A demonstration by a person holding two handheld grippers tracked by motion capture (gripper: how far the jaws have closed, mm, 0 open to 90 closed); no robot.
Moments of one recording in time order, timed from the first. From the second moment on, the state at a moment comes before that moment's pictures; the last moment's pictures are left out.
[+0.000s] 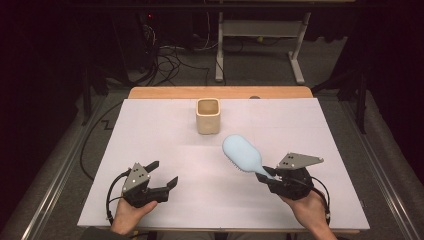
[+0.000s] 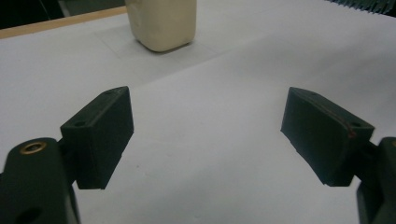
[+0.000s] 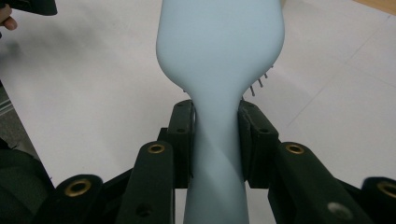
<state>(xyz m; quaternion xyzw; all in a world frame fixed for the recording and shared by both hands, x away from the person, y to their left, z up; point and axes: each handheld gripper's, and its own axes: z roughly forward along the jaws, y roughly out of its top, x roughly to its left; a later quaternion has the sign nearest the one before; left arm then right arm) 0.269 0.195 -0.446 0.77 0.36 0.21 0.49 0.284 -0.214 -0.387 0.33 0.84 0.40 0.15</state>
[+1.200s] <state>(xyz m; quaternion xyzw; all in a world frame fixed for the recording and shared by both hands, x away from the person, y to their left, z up) 0.276 0.151 -0.440 0.77 0.33 0.18 0.52 0.289 -0.166 -0.382 0.29 0.85 0.42 0.14</state>
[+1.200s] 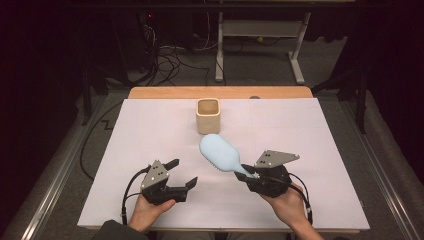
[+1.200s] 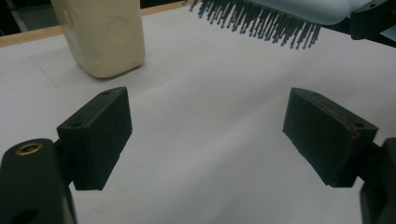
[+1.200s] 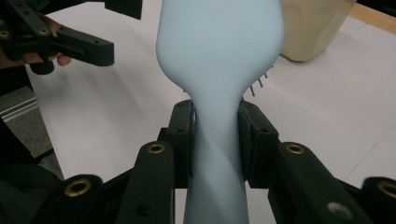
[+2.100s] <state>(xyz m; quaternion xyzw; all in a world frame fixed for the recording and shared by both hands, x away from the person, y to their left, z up) 0.283 0.129 -0.438 0.78 0.29 0.11 0.54 0.292 -0.139 -0.382 0.25 0.86 0.43 0.13</state>
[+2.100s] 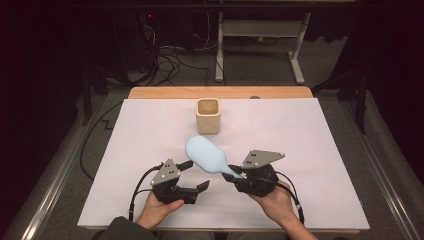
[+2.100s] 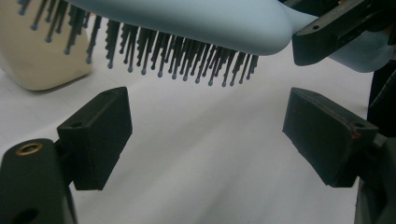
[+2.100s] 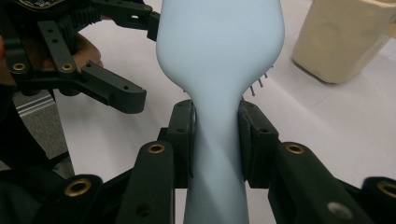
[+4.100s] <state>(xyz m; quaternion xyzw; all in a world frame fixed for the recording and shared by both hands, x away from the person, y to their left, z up) 0.280 0.131 -0.430 0.74 0.29 0.11 0.60 0.276 -0.082 -0.413 0.16 0.90 0.37 0.17</state>
